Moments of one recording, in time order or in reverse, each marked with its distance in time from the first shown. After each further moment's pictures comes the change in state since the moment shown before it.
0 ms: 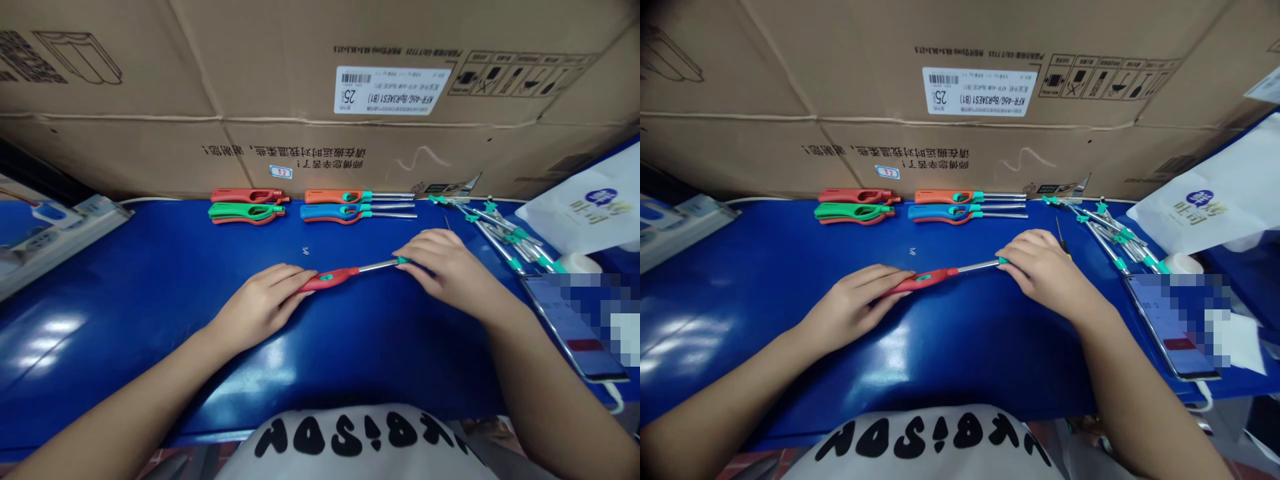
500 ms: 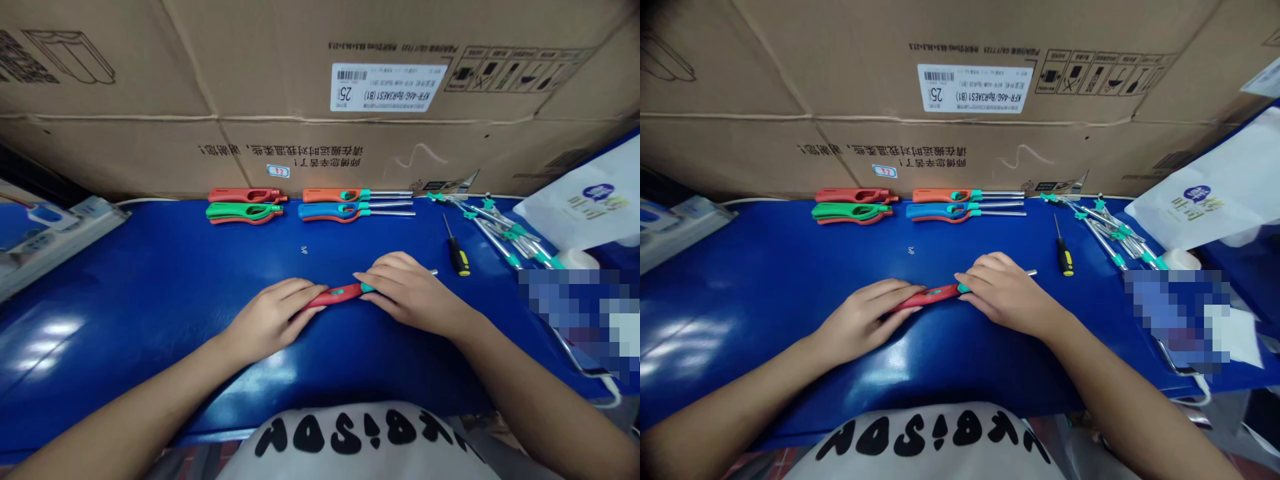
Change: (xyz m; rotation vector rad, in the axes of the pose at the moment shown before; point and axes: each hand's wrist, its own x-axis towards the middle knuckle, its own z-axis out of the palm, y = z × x) left_hand -0.006 0.014 0.016 -0.145 -0.060 -0.048; right_hand 0.011 -0.050 0.021 0.086 0.015 -0.218
